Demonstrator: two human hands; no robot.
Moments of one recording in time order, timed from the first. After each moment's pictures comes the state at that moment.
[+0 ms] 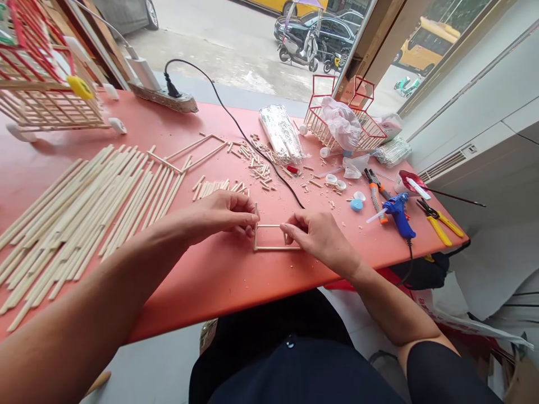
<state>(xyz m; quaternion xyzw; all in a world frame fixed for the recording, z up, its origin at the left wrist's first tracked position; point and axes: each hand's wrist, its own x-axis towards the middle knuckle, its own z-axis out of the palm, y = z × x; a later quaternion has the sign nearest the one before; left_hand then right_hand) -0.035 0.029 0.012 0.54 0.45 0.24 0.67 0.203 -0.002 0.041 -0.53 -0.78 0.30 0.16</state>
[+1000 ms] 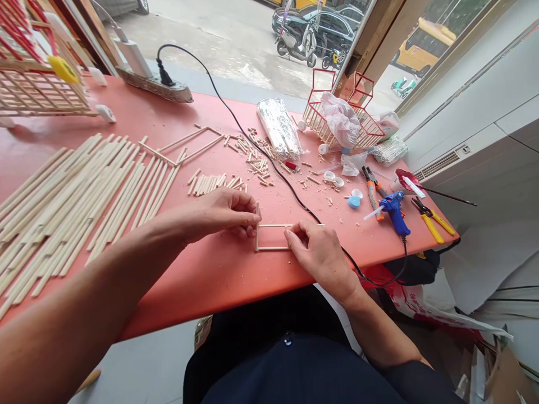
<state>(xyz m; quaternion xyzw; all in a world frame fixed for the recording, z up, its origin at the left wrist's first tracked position) -0.029 0.025 0.018 0.58 0.44 0.22 0.65 0.200 -0.036 0.027 -0.63 -0.75 0.18 0.13</state>
